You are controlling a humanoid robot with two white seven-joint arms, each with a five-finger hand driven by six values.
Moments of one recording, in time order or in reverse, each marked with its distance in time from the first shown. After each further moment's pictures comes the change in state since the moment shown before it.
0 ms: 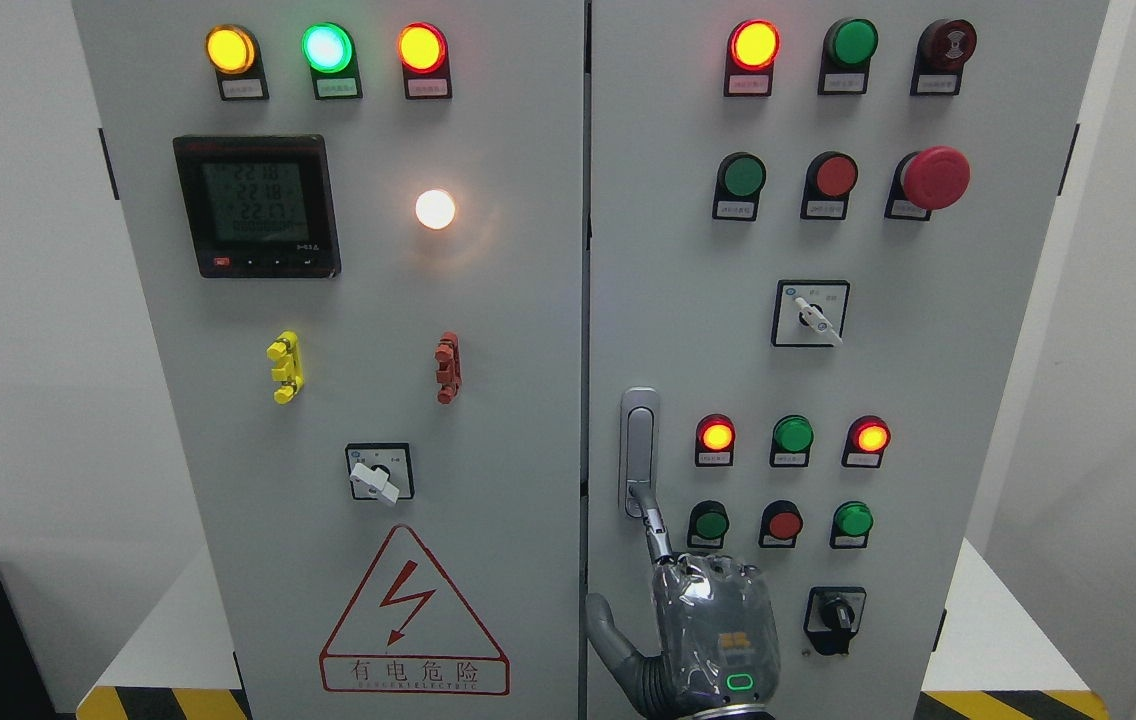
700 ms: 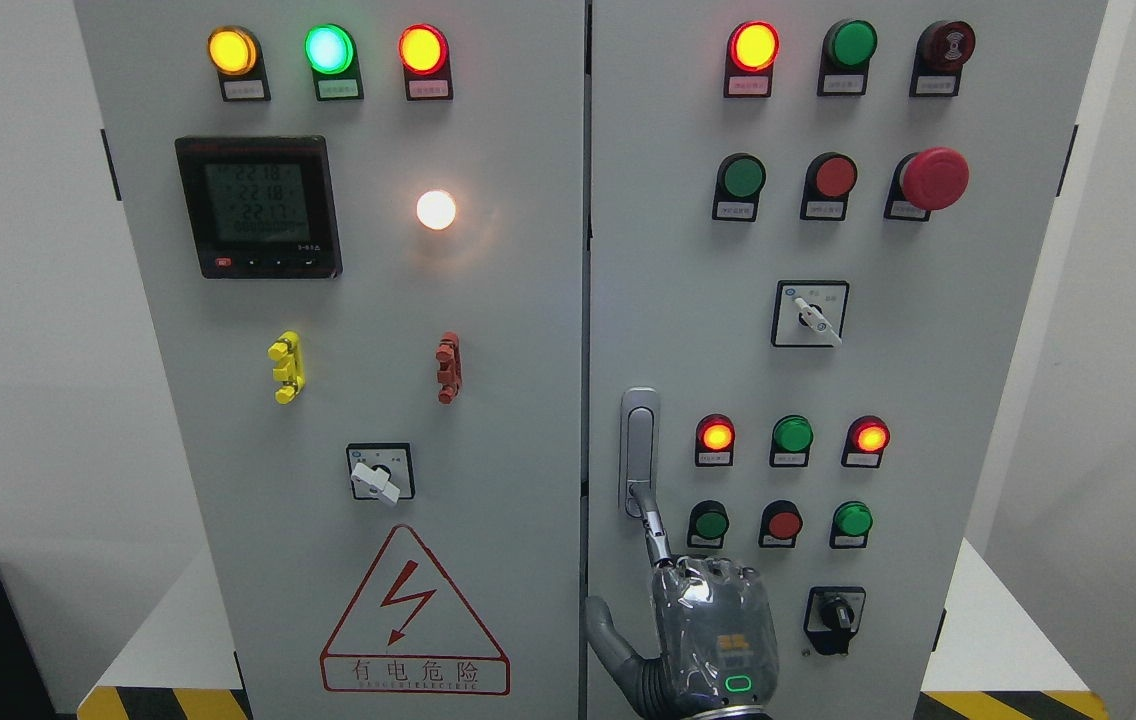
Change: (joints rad) left arm 0.000 0.000 0.000 0.000 0.000 0.002 0.000; right arm -0.001 0.000 -0.003 0.009 0.002 -0.001 0.019
